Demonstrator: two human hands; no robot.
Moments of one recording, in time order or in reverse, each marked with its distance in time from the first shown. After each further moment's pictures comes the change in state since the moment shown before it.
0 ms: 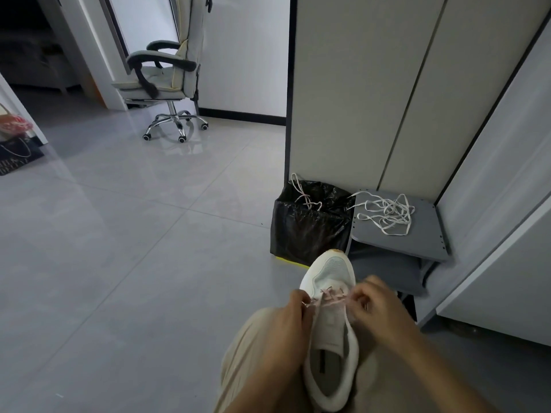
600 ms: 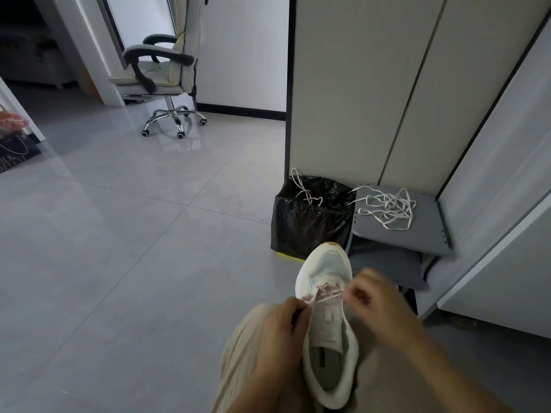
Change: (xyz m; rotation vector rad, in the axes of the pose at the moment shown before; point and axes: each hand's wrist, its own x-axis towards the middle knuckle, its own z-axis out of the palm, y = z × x) left_hand -0.014 -0.009 -0.001 -0.219 0.056 -0.062; right_hand 0.001 -0.009 0.000 -0.108 0.068 -0.161
